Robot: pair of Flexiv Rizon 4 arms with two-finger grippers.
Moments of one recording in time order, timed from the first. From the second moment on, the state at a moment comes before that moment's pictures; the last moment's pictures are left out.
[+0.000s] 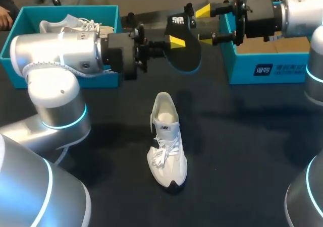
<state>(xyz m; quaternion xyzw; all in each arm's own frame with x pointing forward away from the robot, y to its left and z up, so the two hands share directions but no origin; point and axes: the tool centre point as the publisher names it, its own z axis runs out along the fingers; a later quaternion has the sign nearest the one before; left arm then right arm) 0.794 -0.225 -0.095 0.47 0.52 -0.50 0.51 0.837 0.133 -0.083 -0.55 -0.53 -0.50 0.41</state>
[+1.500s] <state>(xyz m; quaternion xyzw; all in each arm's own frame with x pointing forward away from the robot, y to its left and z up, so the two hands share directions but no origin) 0.784 -0.193 -0.089 0.51 0.47 -0.49 0.53 0.792 0.089 -0.084 -0.48 -0.58 -0.53 0.40</state>
